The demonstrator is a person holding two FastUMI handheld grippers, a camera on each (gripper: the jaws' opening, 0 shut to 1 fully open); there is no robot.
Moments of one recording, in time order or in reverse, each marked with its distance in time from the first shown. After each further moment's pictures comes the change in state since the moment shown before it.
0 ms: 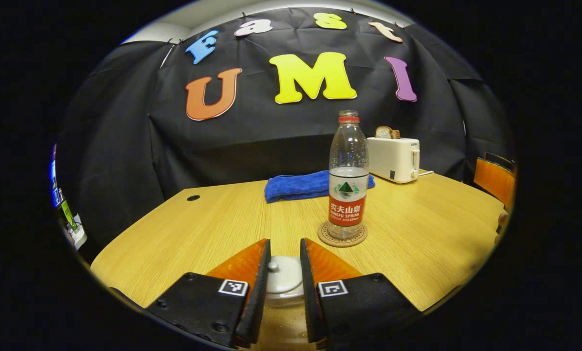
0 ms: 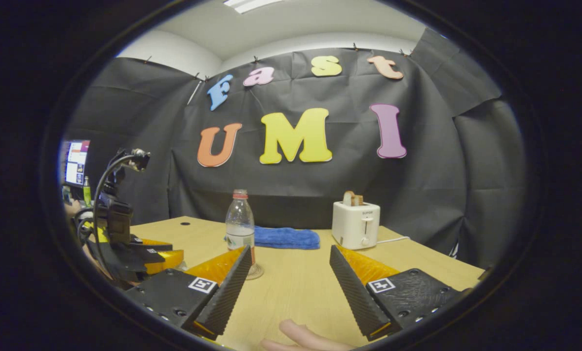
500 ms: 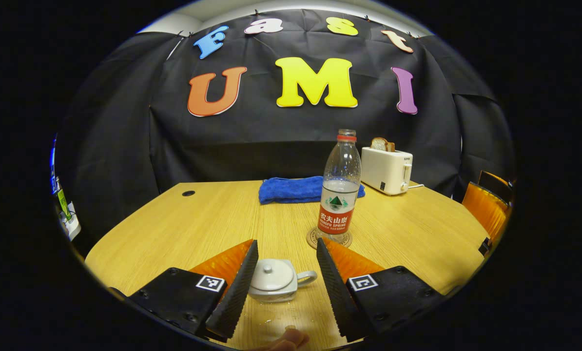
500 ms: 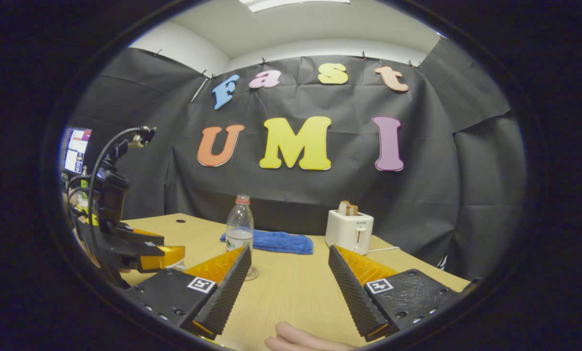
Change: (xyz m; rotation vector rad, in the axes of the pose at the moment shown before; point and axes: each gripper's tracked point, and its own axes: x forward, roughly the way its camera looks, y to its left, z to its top) left arm -0.027 -0.001 0.030 -0.083 -0.012 -0.023; right arm -0.011 0.006 0.015 -0.071 -0.015 -0.024
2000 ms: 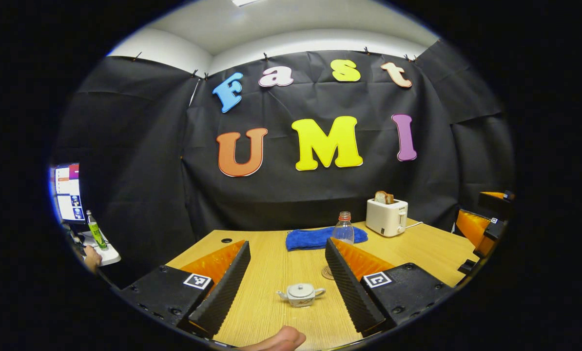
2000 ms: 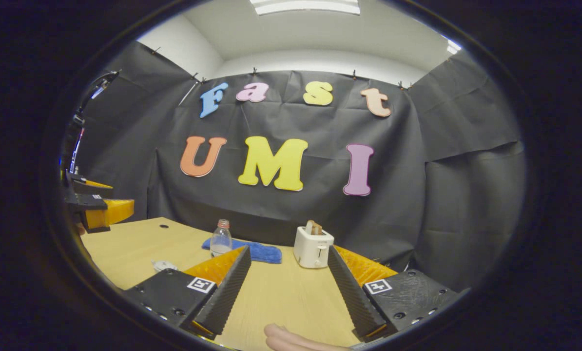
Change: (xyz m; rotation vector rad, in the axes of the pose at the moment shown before) left arm -0.131 0.032 0.108 0.039 -0.244 0.104; right arm -0.081 -0.041 0.083 -0.061 -0.025 -0.144
